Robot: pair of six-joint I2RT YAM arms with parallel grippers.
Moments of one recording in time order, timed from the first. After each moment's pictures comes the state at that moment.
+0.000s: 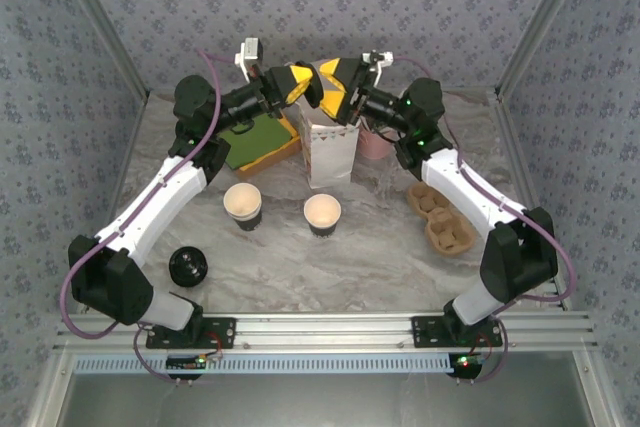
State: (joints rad) left arm -0.44 1.43 1.31 0.50 0.77 -1.50; right arm 0.44 1.55 1.29 0.62 -0.76 1.58
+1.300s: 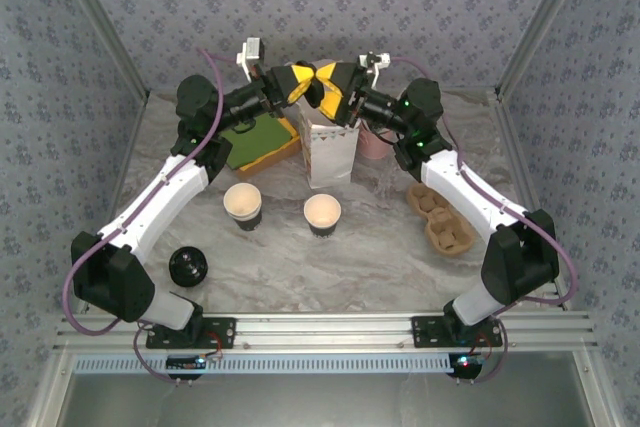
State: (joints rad) left arm -0.44 1.45 1.32 0.52 0.77 -1.50; right arm 0.46 1.55 1.29 0.60 -0.77 1.58
